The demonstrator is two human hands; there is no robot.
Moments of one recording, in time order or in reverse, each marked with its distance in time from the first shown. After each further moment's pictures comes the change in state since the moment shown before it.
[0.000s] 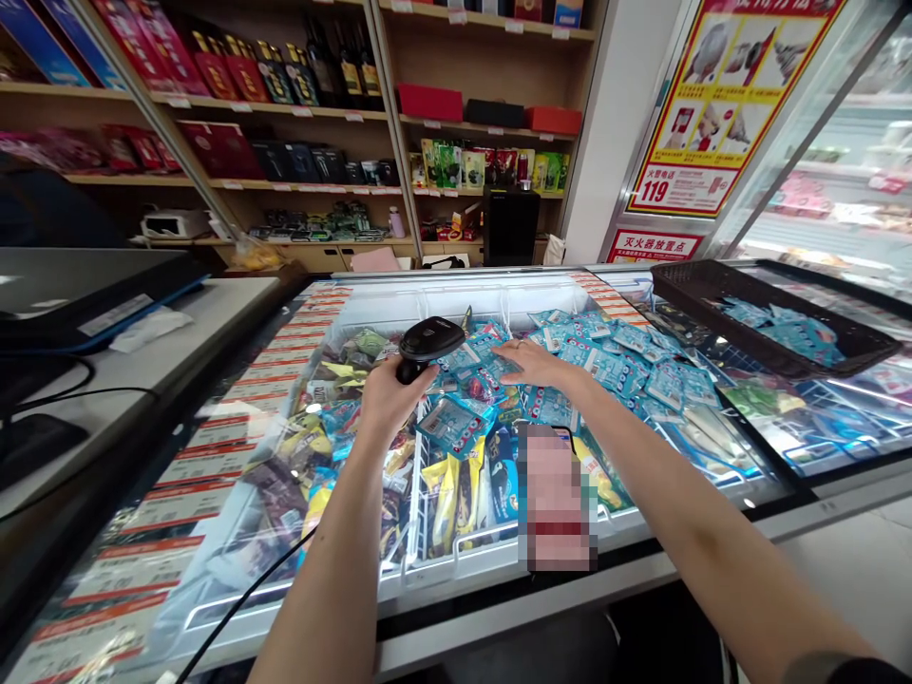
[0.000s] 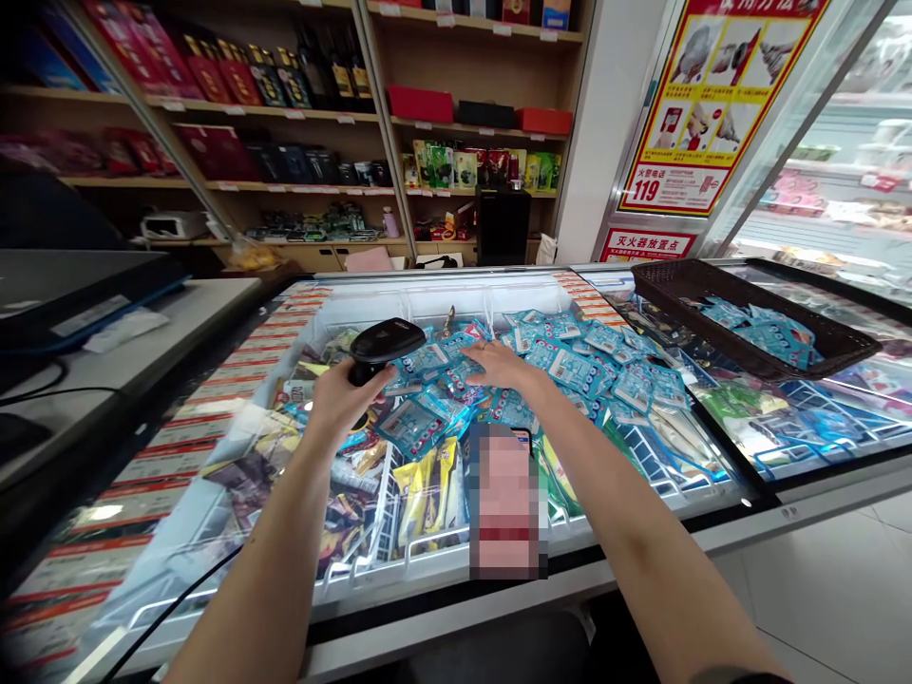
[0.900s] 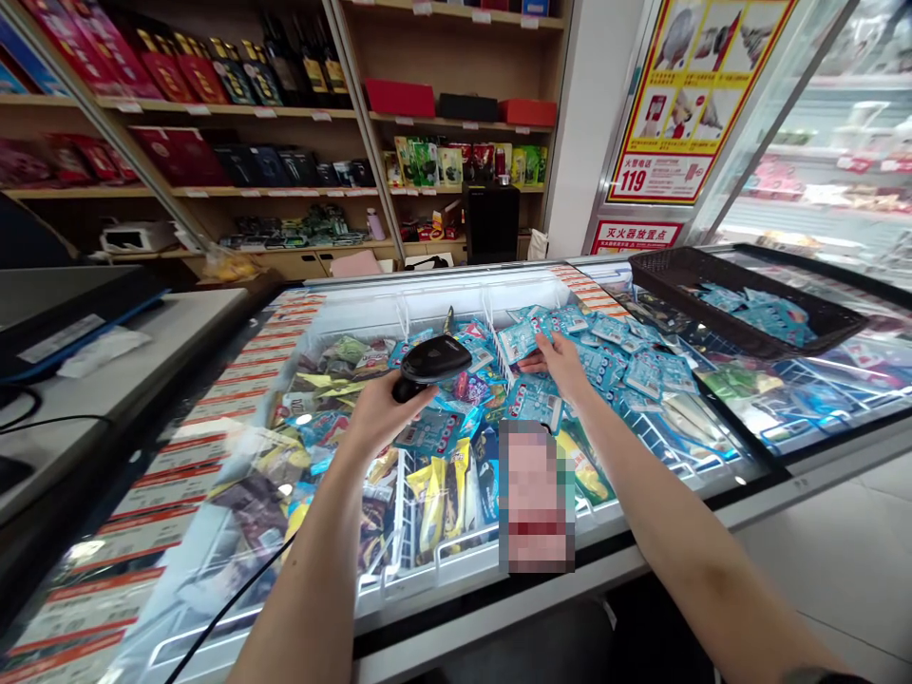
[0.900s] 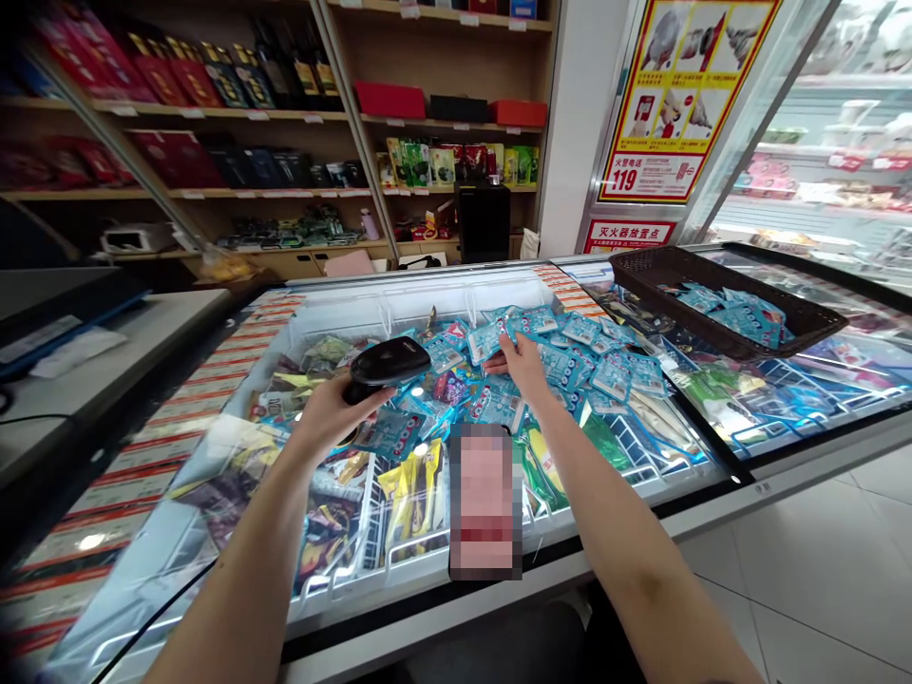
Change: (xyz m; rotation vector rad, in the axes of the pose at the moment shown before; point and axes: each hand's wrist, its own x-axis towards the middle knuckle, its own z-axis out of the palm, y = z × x) left_hand -0.011 0.020 0.009 0.018 -0.273 0.079; right_hand -0.055 0.018 0.013 1.282 0.744 0.428
